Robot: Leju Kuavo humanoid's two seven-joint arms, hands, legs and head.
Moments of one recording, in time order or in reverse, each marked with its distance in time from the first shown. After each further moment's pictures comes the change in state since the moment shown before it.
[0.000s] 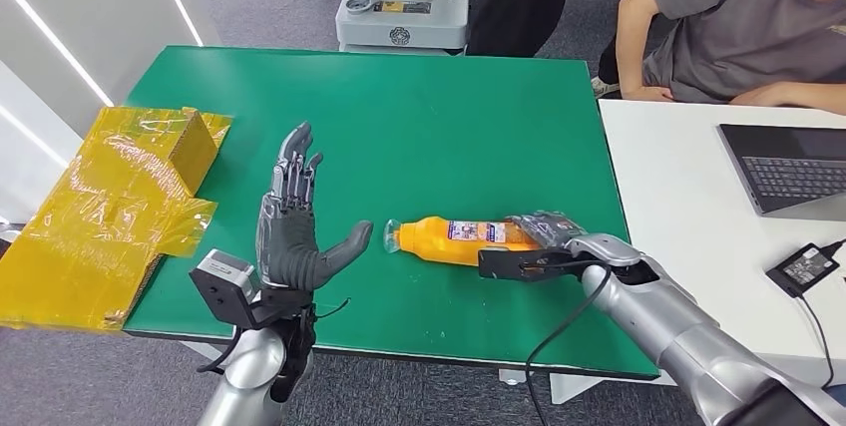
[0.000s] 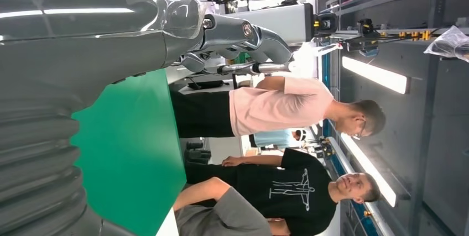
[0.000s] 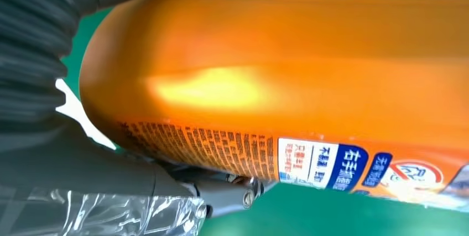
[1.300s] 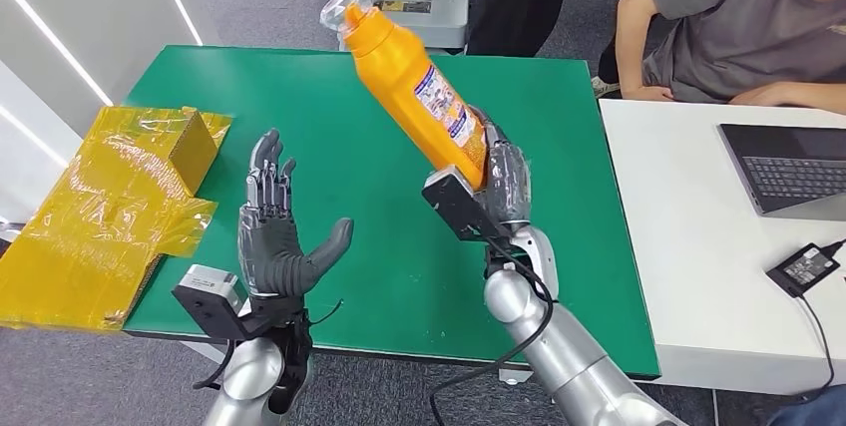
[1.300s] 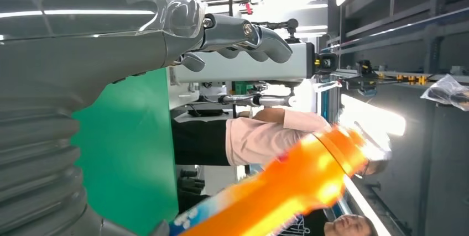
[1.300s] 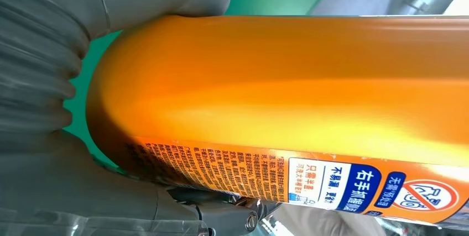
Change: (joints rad) left arm 0.041 -0.008 0.003 -0.026 0.012 0.125 -0.036; right arm 0.197 0.408 -0.379 -0.220 -0.037 -0.780 -0.102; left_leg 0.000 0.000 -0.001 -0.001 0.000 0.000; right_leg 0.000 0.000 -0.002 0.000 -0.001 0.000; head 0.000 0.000
